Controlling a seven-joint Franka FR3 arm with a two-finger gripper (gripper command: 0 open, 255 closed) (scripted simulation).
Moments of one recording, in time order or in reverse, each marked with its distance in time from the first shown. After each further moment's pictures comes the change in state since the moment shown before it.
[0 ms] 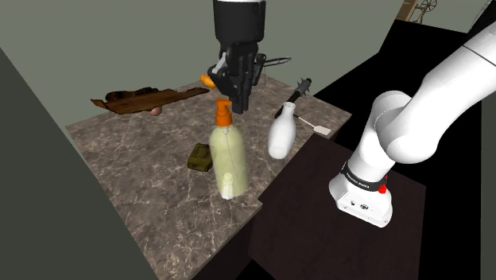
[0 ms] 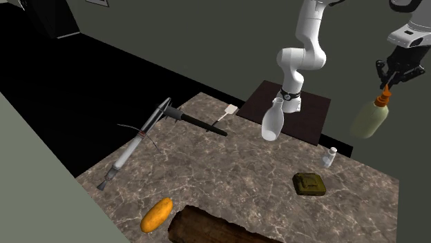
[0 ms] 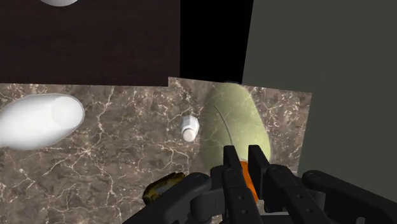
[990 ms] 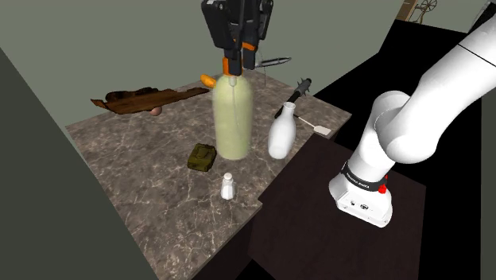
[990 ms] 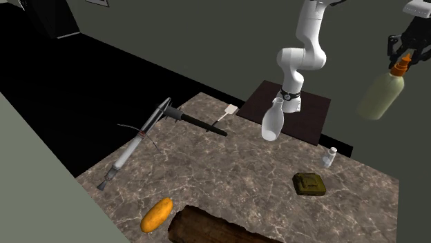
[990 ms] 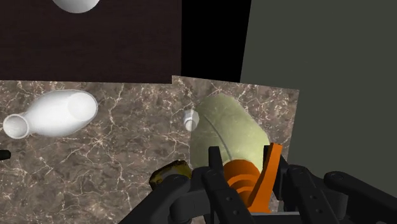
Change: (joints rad) arm -0.011 0.049 -0.013 0.241 -0.021 -0.193 0.022
